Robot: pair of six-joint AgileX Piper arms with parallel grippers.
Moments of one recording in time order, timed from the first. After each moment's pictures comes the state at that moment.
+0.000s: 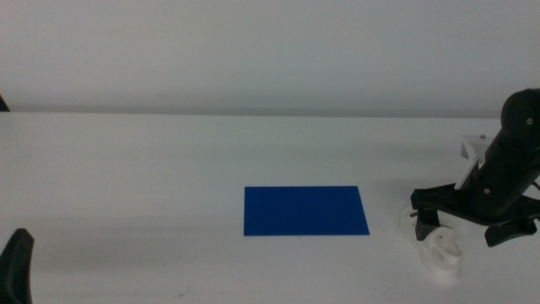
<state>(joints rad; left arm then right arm) 0.04 0.00 0.00 0.10 0.11 -0.17 0.18 1.73 -1.05 0.00 0.94 0.28</state>
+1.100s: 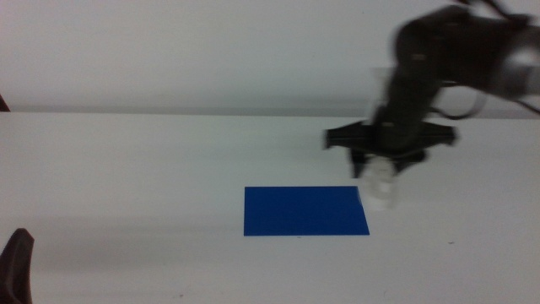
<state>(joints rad) 0.04 0.00 0.00 0.10 0.11 -0.17 0.48 1.95 -1.58 -0.12 1.17 0.51</state>
